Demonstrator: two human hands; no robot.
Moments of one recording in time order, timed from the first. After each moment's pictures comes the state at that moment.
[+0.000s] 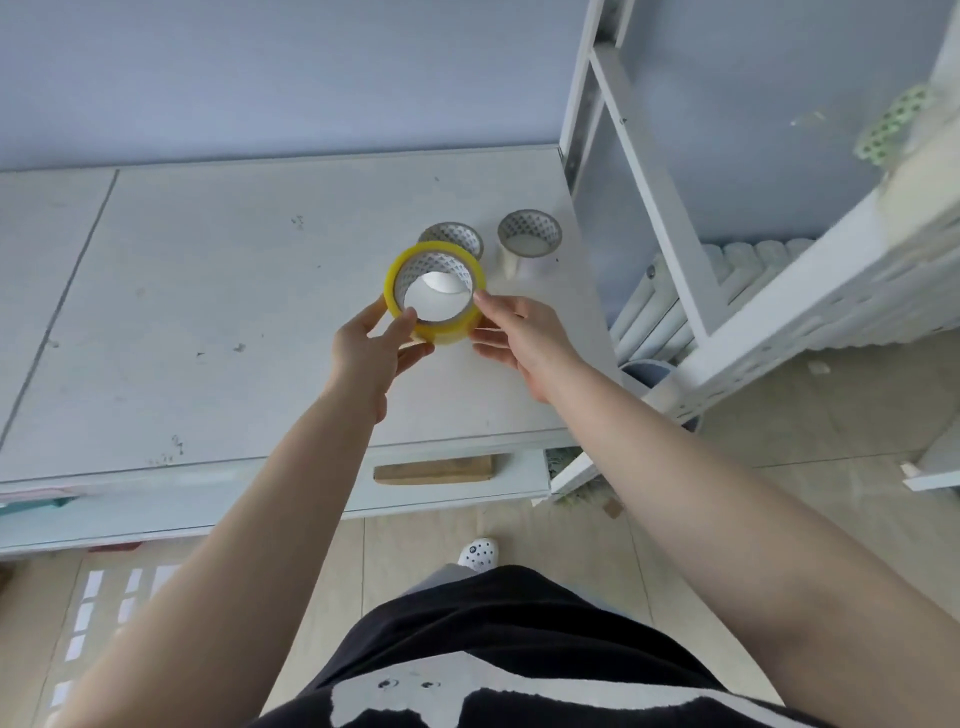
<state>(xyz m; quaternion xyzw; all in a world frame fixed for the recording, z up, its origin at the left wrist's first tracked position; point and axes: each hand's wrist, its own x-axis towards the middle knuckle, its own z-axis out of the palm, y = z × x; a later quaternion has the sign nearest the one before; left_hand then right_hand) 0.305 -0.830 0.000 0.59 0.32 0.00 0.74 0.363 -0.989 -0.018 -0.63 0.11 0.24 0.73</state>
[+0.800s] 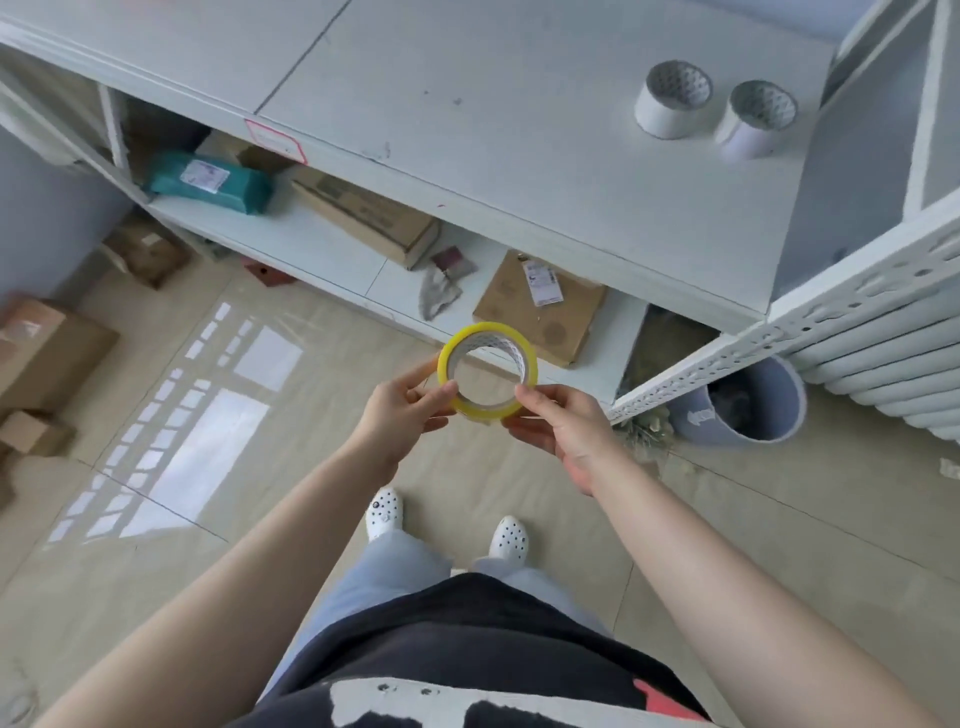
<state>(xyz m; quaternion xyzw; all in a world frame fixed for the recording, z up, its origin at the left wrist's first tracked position) -0.028 -0.896 -0.066 0.59 0.41 -0.01 0.70 0.090 -1.055 -0.075 -0.62 0.08 0.47 0.62</state>
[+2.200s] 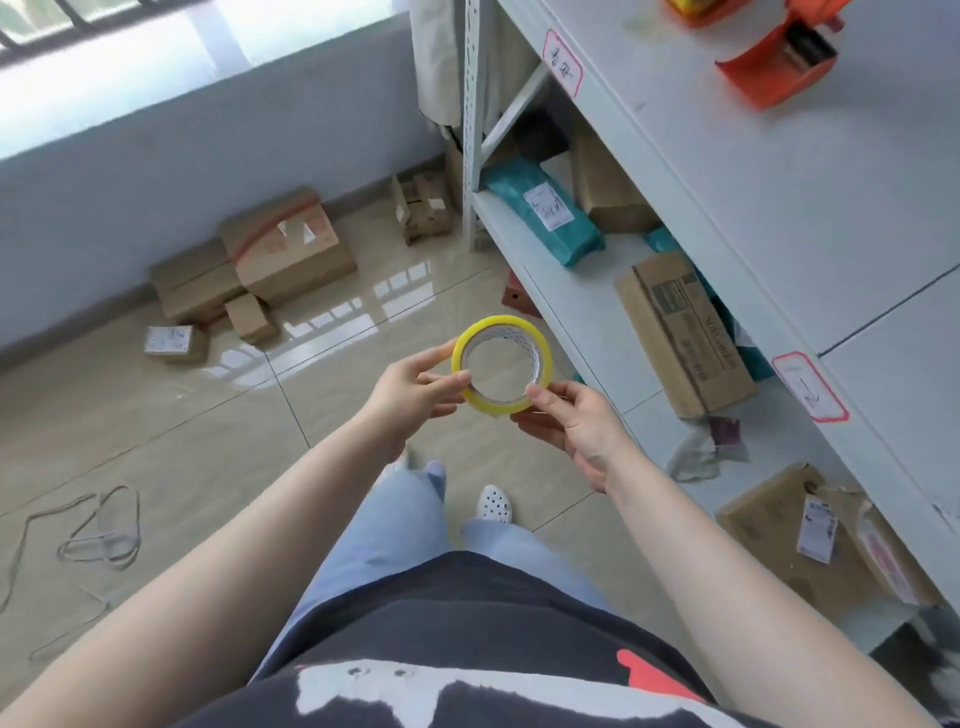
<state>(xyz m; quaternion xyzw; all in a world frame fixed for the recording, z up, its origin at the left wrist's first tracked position) -0.281 -0.409 -0.089 0.42 0.56 0.17 0.69 -0.092 -0.484 -0.097 -0.63 -0.09 0.65 0.42</state>
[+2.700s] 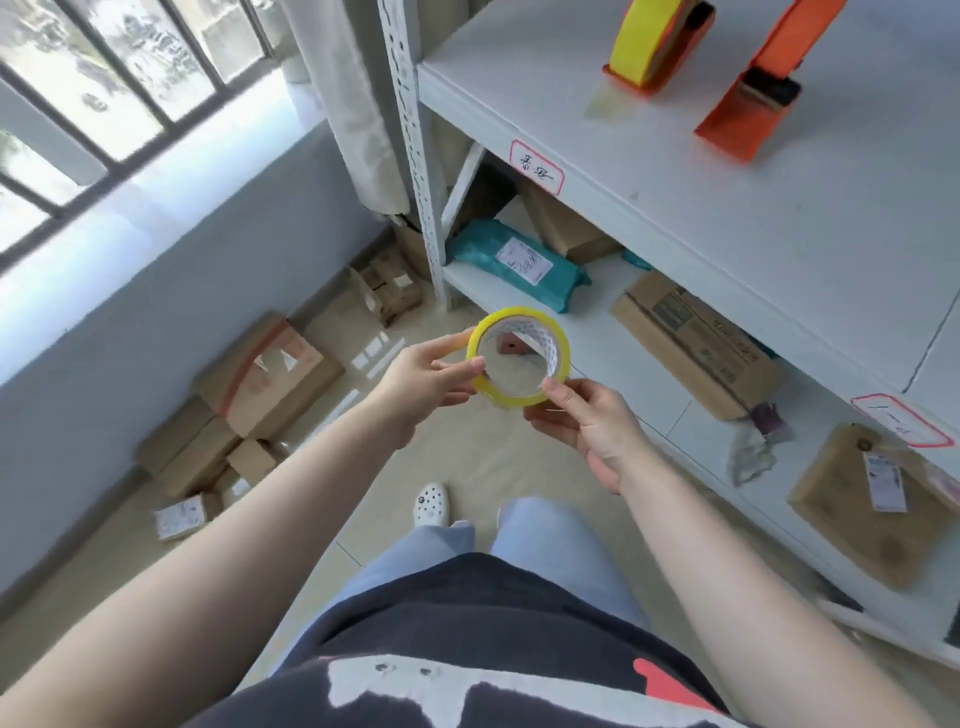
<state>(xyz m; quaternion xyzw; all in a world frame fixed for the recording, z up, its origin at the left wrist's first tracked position) -0.277 -0.169 -0.058 0.53 0.47 0.05 0.71 -0.130 -0.309 -0.080 -0.62 -0.01 0.56 0.55</state>
